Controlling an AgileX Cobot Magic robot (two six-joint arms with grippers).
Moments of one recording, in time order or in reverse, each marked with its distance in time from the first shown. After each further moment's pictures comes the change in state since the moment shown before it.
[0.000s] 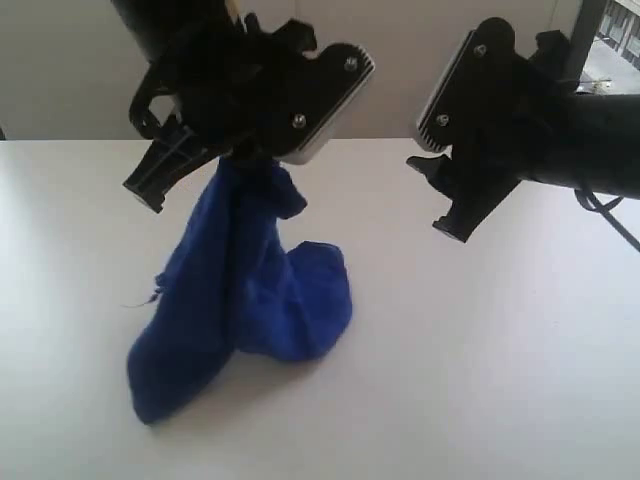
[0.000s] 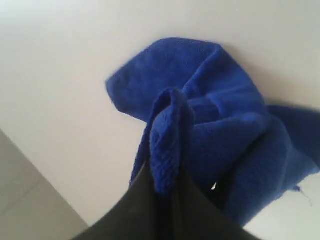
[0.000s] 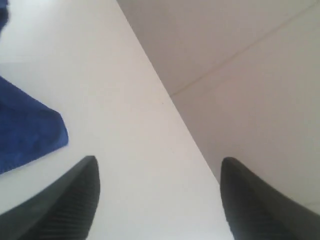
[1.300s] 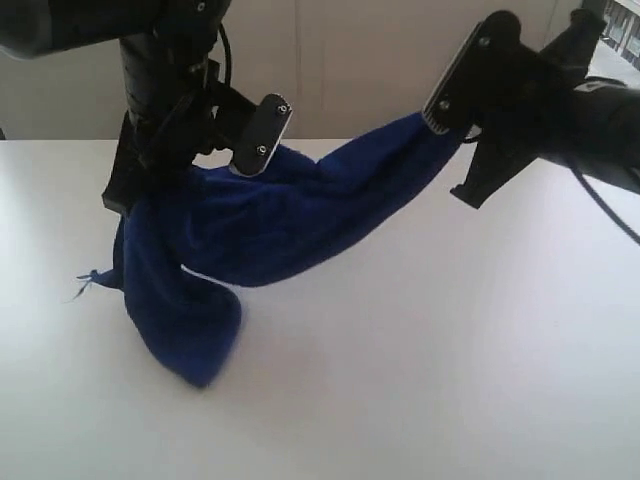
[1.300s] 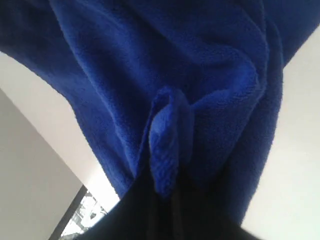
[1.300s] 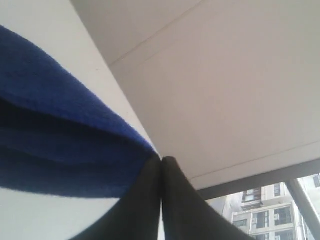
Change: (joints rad) left arm 0.103 0.166 0.000 0.378 0.049 -0.370; right arm 0.000 0.059 -0.015 -0.379 -0.276 0.335
